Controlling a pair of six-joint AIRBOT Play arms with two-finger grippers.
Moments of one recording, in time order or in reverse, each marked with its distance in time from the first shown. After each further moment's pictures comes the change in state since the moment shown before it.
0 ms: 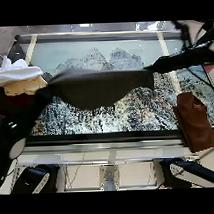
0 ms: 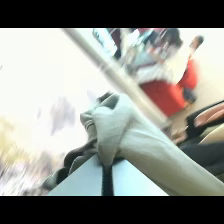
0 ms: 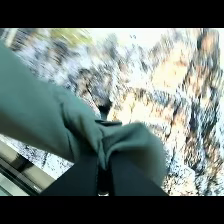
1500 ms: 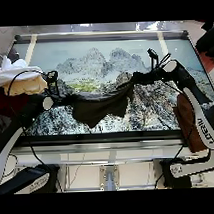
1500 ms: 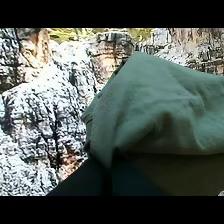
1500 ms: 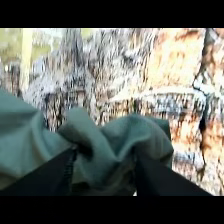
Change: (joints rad) left arm -0.001 -0.818 0.303 -0.169 -0.415 0.632; right arm 0.086 -0.402 -0.289 0.103 -0.508 0.127
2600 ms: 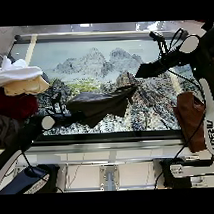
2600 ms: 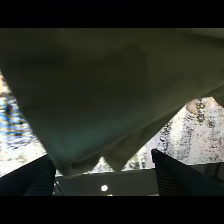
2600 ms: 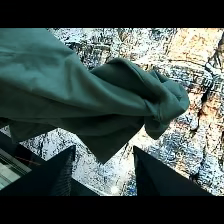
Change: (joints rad) left arm -0.110 0.199 -0.294 -0.284 -0.001 -0.043; right arm 0.000 0.072 0.301 -0.124 0.483 -0.020
